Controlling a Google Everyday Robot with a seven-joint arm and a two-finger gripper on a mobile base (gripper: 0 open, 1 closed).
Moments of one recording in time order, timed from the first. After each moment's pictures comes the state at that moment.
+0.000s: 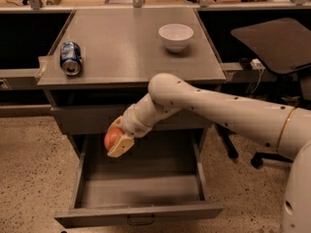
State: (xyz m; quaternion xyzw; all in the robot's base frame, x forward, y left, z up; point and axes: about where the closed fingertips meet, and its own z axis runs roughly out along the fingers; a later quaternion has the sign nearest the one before) arm 0.541 0.117 0.674 -0.69 0.62 0.28 0.26
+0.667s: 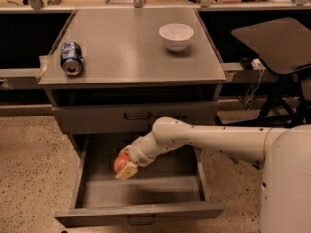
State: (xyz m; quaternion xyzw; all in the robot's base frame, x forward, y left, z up) arm 0.538 0.107 0.526 -0.63 0.68 0.28 0.26
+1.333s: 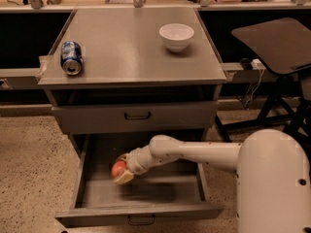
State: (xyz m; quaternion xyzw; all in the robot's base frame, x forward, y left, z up) arm 0.567 0.133 0.430 -0.63 0.66 0.28 0.31
